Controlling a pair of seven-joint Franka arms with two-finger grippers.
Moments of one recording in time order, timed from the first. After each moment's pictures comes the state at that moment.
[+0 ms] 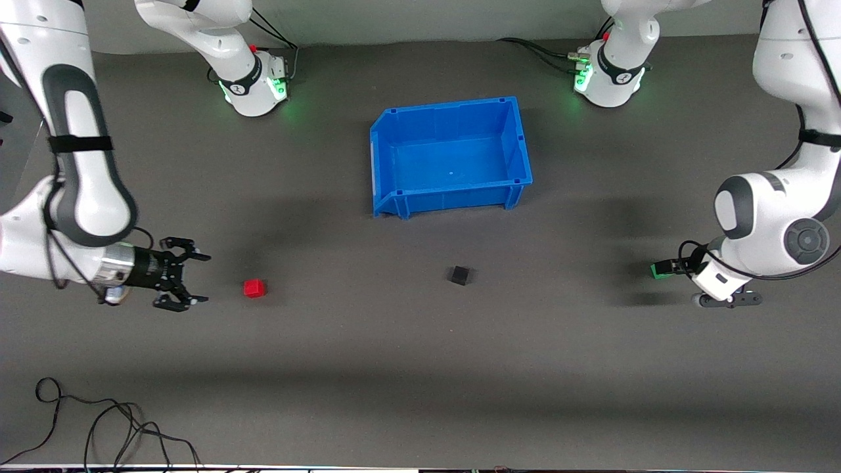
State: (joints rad) left arm 0.14 0.48 -0.03 -1.97 -0.01 2.30 0.06; right arm 0.04 0.40 -0.14 -1.89 0.56 2.12 1.08
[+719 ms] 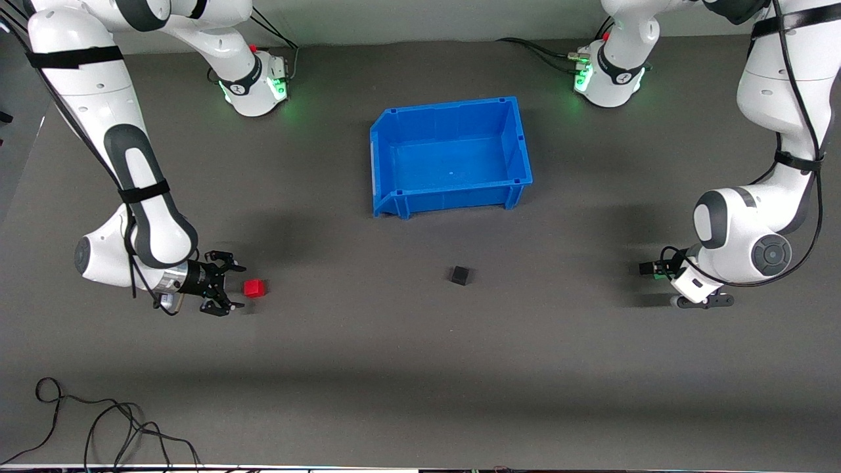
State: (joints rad) left arm 0.14 0.57 -0.03 -1.96 -0.01 2.34 0.06; right arm 0.08 0.58 -0.13 -1.93 0.72 2.32 0.92
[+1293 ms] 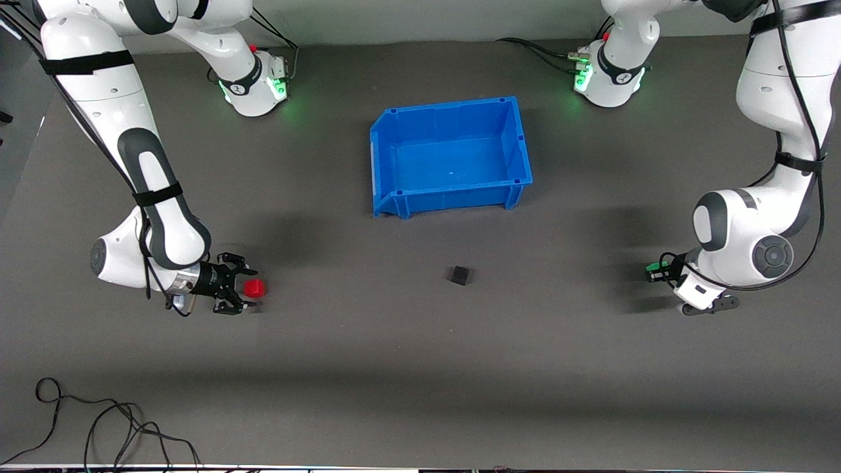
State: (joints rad) left arm 0.12 0.57 -0.05 -1.94 -0.01 2.34 -0.13; right arm 0.11 0.59 -0.13 -1.93 0.75 2.34 0.92
